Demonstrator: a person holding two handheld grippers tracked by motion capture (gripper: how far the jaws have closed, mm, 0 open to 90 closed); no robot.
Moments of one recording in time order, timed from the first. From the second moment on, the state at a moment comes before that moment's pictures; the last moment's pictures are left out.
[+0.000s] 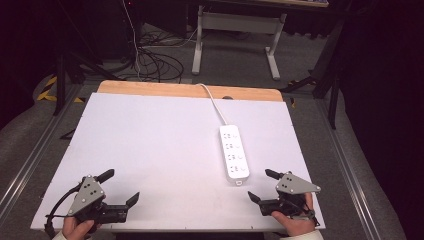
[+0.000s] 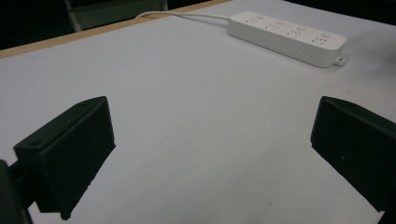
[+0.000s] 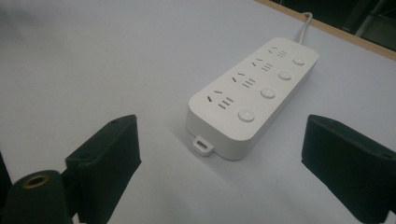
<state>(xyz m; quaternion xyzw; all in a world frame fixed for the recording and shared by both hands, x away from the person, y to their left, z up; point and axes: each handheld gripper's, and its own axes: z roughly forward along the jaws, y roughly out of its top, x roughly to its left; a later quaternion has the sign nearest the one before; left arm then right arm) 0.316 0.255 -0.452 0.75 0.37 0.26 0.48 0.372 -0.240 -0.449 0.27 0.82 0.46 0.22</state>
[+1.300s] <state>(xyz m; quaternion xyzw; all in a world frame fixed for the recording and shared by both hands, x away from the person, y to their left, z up) 0.316 0.256 -0.452 0.75 0.37 0.26 0.48 0.416 -0.218 -0.405 0.28 0.82 0.44 0.21</state>
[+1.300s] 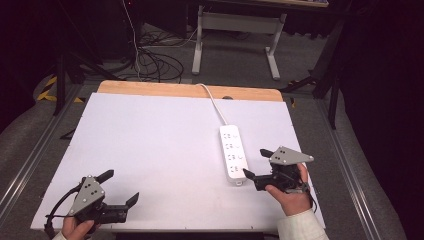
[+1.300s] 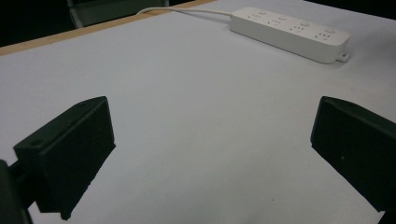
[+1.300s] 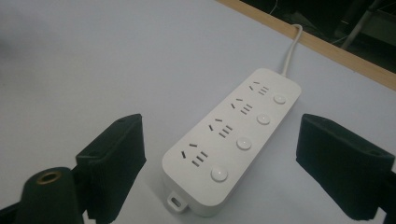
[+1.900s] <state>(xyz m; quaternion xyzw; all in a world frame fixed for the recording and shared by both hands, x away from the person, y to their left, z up) 0.316 0.256 -0.453 0.75 0.37 0.26 0.48 0.433 -0.208 -0.392 0.27 0.84 0.42 0.22</state>
